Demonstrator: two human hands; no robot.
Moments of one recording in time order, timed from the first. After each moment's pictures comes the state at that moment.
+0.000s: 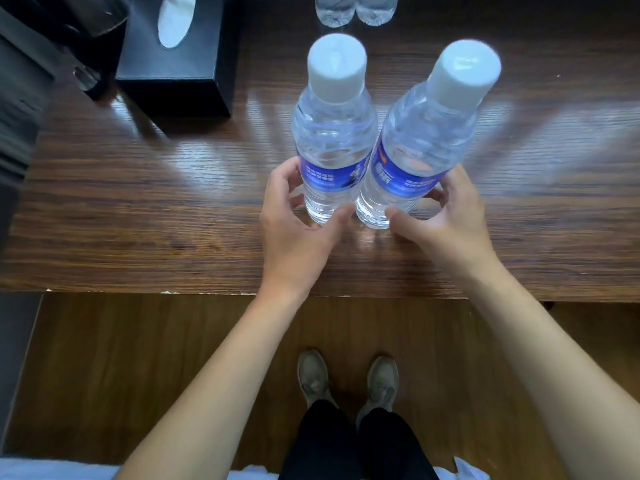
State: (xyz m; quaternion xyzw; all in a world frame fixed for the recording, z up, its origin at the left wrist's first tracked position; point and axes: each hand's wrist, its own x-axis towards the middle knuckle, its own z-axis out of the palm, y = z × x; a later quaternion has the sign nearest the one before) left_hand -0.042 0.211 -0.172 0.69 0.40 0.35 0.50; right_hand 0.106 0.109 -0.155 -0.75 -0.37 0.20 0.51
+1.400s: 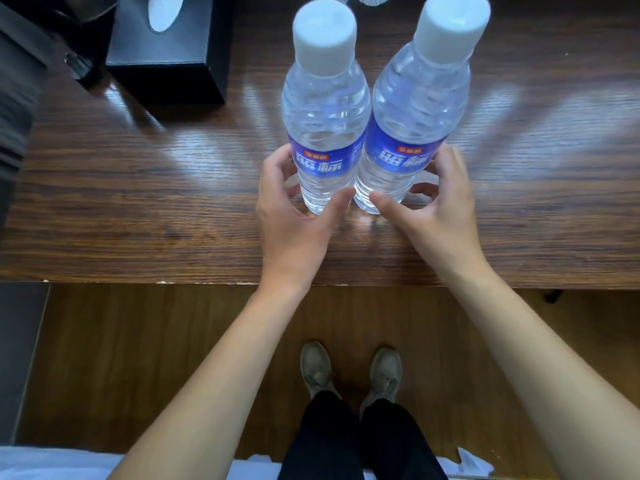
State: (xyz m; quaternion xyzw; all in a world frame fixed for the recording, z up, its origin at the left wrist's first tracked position) left_hand -0.039 0.202 -0.175 0.67 0.40 0.37 0.51; right_hand 0.100 0.108 -0.177 -0.77 -0.35 0.15 0.51
